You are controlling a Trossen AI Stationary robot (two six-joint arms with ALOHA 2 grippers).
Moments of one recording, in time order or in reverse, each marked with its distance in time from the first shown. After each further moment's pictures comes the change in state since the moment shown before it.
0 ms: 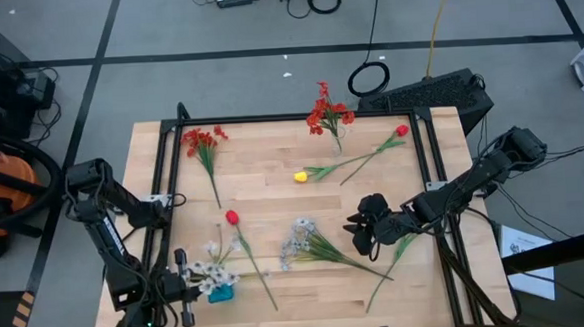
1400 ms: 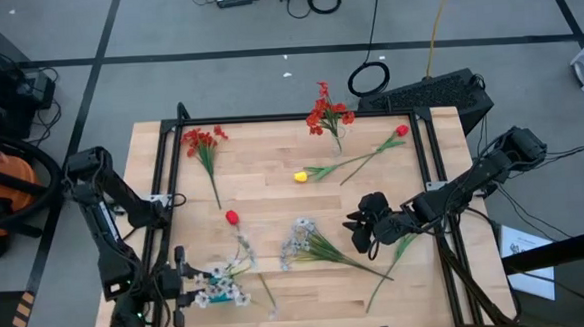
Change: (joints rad) left arm 0.000 -0.153 0.005 -0.025 0.173 0.079; right arm 0.001 0.000 0.000 -0.001 0.045 0.015
